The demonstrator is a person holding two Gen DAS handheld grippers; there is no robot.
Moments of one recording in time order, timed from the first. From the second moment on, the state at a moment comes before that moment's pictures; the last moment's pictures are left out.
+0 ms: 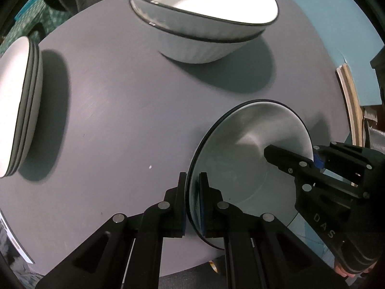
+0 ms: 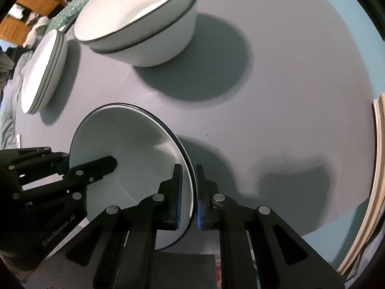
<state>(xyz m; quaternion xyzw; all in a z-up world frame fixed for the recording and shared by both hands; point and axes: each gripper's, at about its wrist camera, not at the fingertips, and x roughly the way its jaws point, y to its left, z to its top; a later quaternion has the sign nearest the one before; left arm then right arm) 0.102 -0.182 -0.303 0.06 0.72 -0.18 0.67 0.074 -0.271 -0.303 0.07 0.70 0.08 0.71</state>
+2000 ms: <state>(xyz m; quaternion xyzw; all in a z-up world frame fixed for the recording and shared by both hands) 0.190 -0.178 -0.224 0.03 0.64 -0.14 0.75 0.172 -0.297 -0.215 0.04 0.66 0.07 0.75</state>
